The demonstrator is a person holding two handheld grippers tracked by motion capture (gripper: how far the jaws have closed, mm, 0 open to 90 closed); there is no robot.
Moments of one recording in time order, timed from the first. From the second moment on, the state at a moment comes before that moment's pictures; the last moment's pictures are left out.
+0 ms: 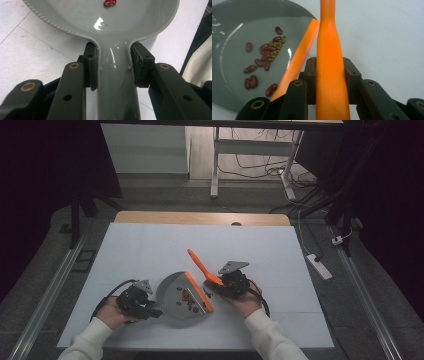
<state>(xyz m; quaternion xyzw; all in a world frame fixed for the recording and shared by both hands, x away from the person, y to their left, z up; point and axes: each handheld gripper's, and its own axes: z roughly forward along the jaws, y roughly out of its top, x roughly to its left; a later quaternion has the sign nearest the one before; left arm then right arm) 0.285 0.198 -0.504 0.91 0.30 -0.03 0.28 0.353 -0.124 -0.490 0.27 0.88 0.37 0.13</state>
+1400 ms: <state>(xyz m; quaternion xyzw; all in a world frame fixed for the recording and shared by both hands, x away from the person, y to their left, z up) 0.285 0.196 -0.506 0.91 0.30 -0.03 0.27 0.355 -0.146 -0.480 0.29 0.87 0.37 0.16</state>
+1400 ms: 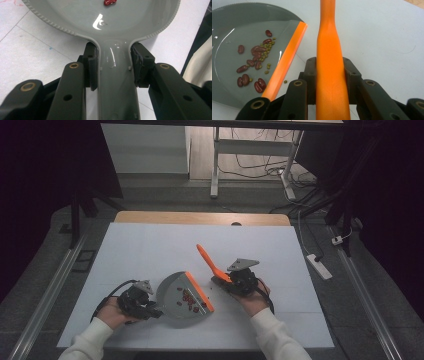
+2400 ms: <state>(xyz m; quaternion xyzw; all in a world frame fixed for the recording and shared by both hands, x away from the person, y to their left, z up) 0.284 0.195 -0.505 0.91 0.30 -0.03 0.27 0.323 -0.115 -0.470 0.24 0.87 0.41 0.11</state>
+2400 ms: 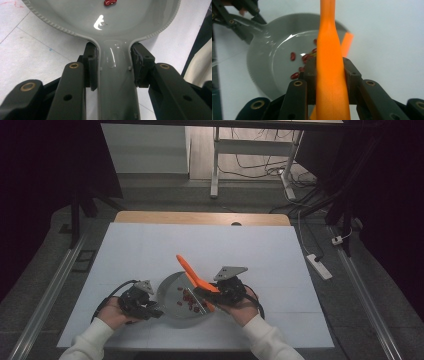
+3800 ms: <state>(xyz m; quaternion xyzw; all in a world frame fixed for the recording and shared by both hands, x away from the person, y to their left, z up) 0.284 0.192 -0.510 0.91 0.31 -0.02 0.28 0.332 -0.170 -0.470 0.32 0.84 0.43 0.12</state>
